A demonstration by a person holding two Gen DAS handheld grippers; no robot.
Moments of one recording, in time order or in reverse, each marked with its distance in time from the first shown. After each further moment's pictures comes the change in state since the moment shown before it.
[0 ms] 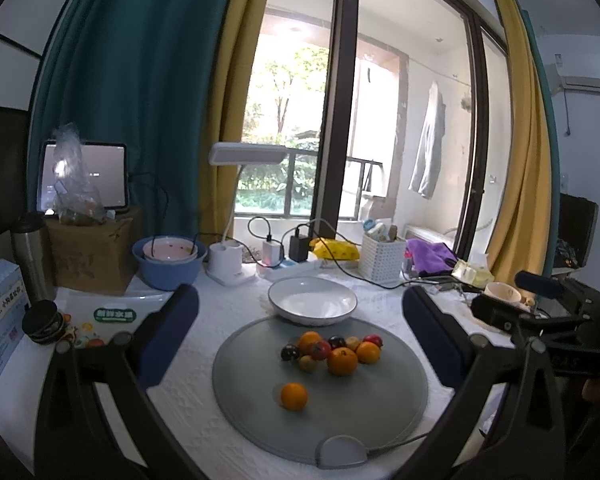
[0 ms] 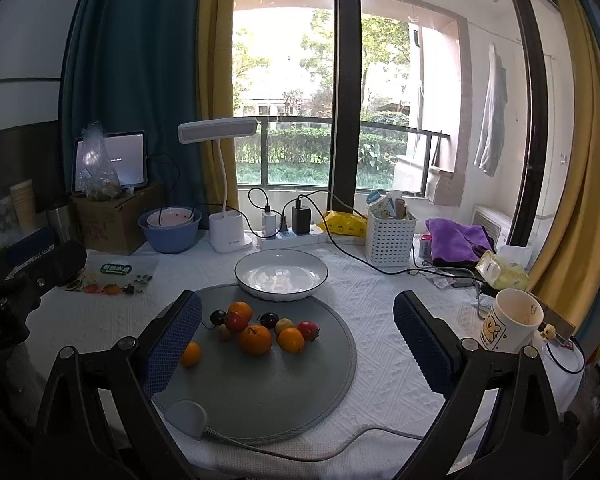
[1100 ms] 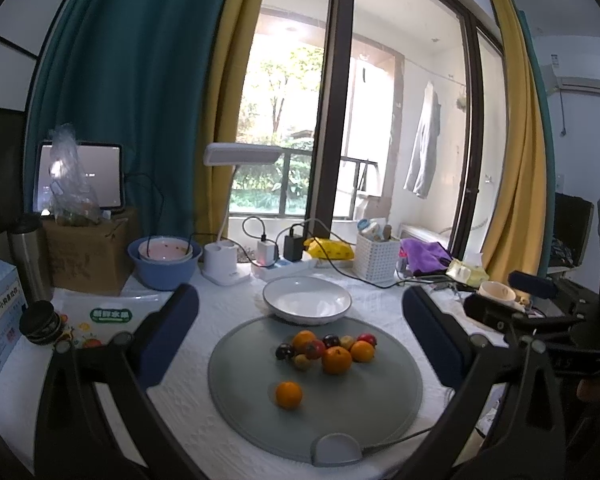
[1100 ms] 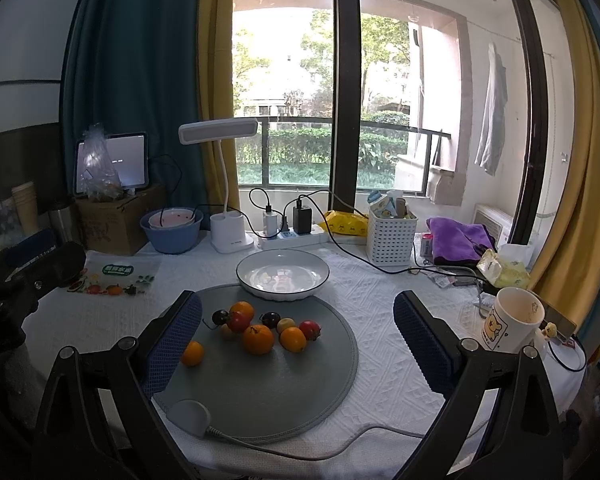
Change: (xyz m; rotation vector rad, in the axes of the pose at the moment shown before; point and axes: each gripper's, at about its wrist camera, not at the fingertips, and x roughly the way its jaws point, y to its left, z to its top) left arm -0.001 0.001 -0.001 -0.001 0.001 -0.019; right arm -0.002 0.003 0.000 0.004 -0.001 0.003
